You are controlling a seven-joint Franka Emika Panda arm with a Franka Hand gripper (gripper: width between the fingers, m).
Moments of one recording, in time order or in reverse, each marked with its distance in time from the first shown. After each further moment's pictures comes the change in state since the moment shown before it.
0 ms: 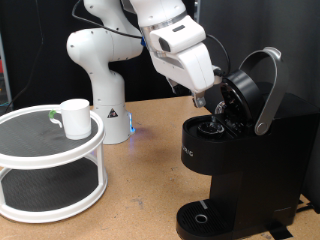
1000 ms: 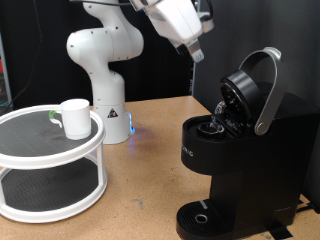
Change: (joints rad) arm -0.008 -0.090 -0.058 0.094 0.163 -0.118 0.070
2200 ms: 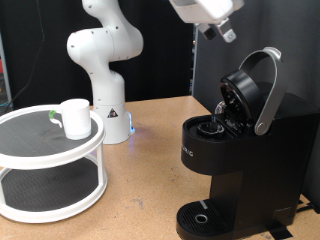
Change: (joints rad) arm 0.037 -0.004 0.062 0.023 0.110 0.046 0.040
